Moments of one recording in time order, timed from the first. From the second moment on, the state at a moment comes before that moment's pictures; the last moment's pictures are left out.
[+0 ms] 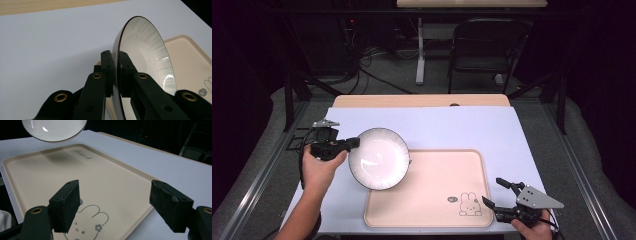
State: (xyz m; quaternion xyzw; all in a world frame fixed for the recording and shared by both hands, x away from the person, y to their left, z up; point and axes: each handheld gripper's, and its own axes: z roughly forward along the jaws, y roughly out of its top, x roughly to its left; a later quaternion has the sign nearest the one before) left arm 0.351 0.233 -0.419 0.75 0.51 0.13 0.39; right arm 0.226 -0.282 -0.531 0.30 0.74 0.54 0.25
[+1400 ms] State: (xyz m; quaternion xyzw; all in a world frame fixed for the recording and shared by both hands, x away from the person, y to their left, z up) left arm 0.351 0.155 -0.441 0.79 0.45 0.07 0.41; right arm 0.226 -0.282 -0.531 0.29 0.74 0.54 0.25
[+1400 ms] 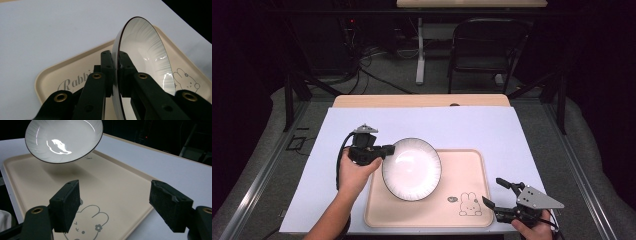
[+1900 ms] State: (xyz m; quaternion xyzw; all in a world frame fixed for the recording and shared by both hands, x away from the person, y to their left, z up) left arm 0.348 0.143 -0.458 0.79 0.45 0.05 0.41; right arm 0.226 -0.282 -0.531 0.29 0.74 0.55 0.25
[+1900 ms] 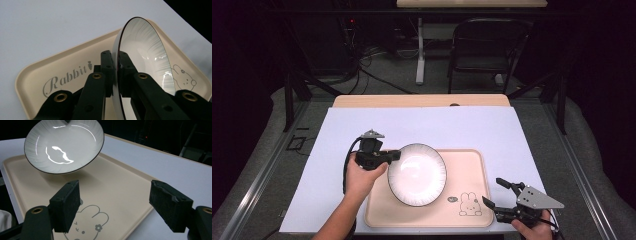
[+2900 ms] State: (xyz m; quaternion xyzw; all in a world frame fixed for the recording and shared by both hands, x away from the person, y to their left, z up) left arm 0.350 0.137 -0.493 0.79 0.46 0.02 0.40; right arm 0.226 -0.282 -0.531 0.29 0.74 0.55 0.25
